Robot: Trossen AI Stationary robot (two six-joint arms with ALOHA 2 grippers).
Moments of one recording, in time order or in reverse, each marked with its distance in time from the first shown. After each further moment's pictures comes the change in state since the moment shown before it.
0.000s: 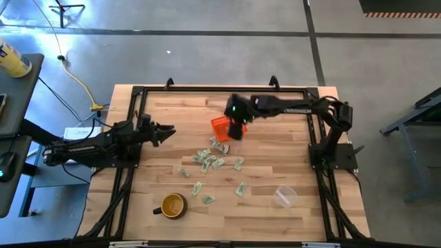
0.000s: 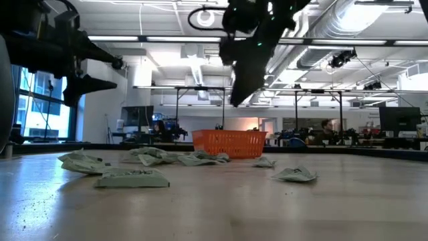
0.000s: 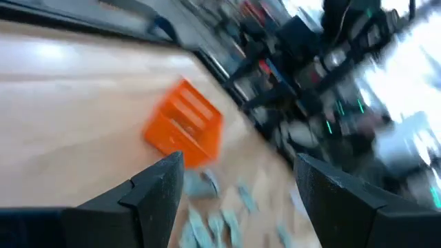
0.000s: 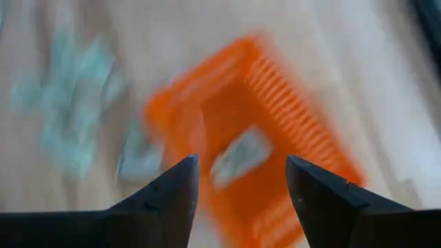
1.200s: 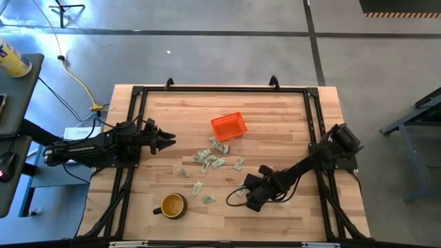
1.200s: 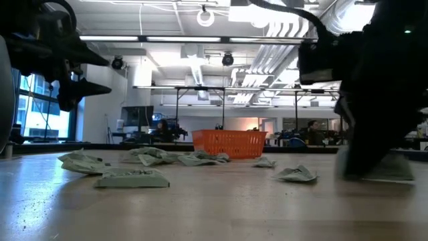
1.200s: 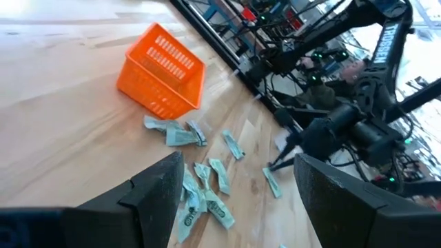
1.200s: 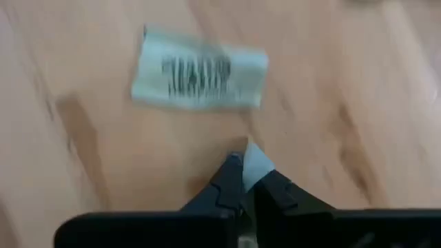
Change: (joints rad) left arm 0.001 -0.032 0.001 -0.100 0.127 0.012; right arm 0.764 0.111 -0.343 0.129 0.175 0.978
